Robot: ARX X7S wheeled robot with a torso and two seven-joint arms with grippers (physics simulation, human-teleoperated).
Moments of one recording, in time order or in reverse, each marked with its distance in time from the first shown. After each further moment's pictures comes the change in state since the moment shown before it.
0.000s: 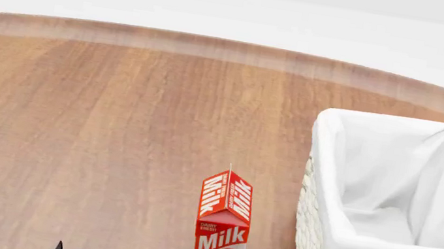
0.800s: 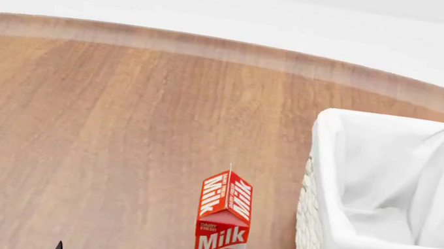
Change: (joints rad) left arm -0.004 -0.011 0.015 -0.002 -0.011 0.005 -0.013; right arm 0.071 -0.026 -0.031 0.104 0.009 -0.002 0.008
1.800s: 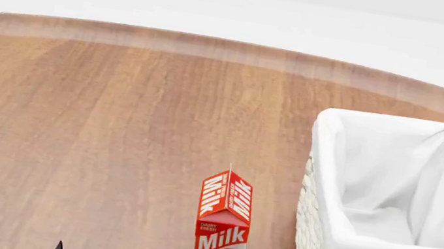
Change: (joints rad) left arm -0.004 -0.012 0.017 -0.002 -0.012 0.006 -0.015; right arm 0.061 -0.019 -0.027 0.146 0.006 -0.055 0.007
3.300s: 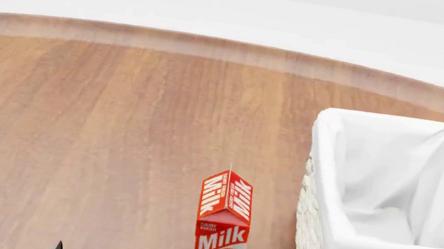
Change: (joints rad) left arm -0.006 -0.016 0.022 -0.002 -0.016 0.008 -0.019; right arm -0.017 0.090 -0.005 -0.309 0.081 0.154 0.072
